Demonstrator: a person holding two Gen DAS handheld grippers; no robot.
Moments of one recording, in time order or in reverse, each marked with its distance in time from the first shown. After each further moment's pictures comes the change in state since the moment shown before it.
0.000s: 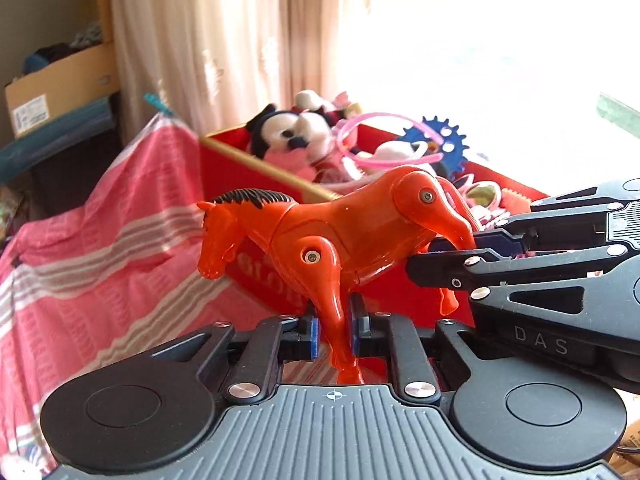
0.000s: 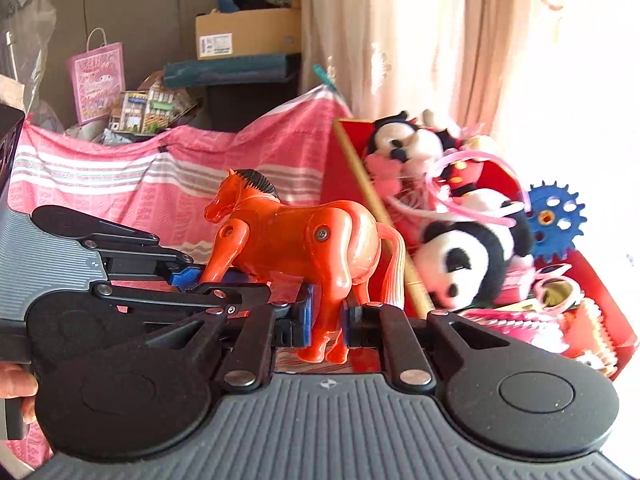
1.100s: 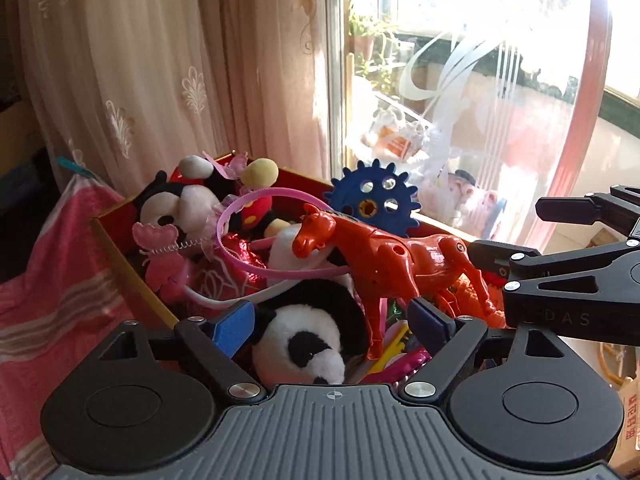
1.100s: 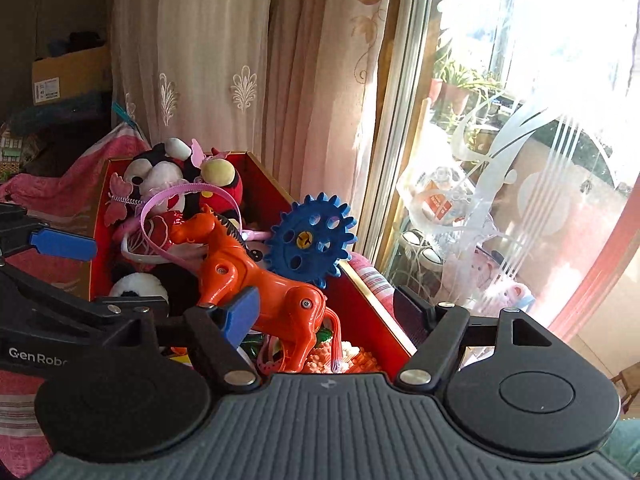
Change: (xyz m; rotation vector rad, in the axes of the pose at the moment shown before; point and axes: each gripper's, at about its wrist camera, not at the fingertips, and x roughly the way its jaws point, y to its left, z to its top) left arm 0.084 -0.088 0.089 0.012 -0.002 -0.002; right arm -0.008 -0.168 0.002 0.107 -0.076 -0.343
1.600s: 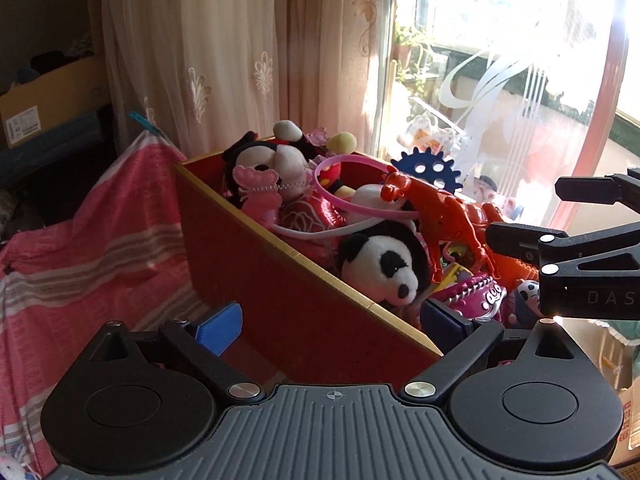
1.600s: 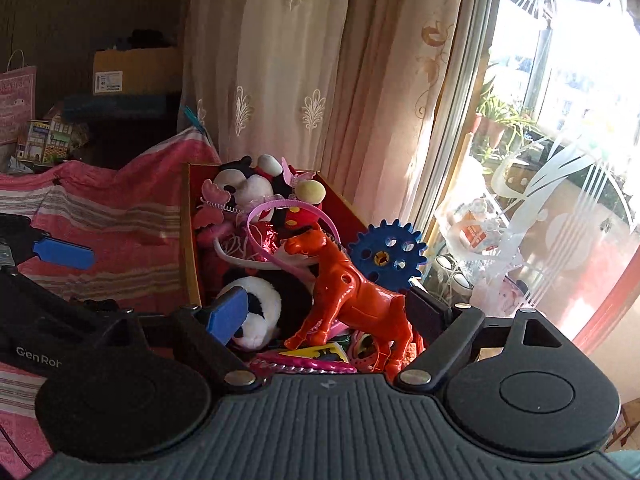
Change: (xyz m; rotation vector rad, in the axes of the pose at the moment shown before) left arm -0.072 0.066 -0.063 -0.097 -0.004 0.051; right arm -0.057 0.081 0.005 -0.099 -0.041 0.093
